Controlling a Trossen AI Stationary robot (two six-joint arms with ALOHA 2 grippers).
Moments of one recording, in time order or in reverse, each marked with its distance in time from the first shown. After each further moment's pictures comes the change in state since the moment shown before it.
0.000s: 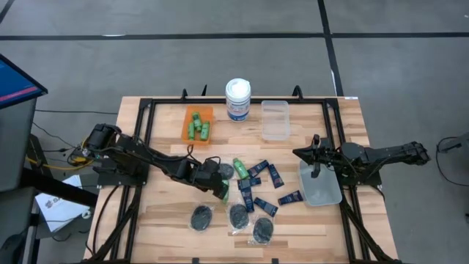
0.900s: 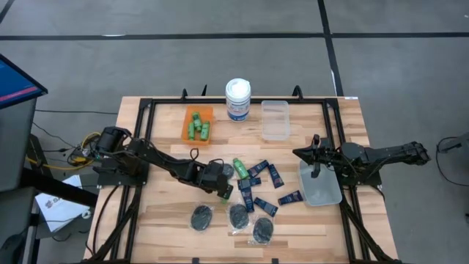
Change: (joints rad) left arm 0.019 0.101 0.001 0.086 0.020 -0.047; right arm 0.000 0.000 0.000 0.001 0.000 0.000
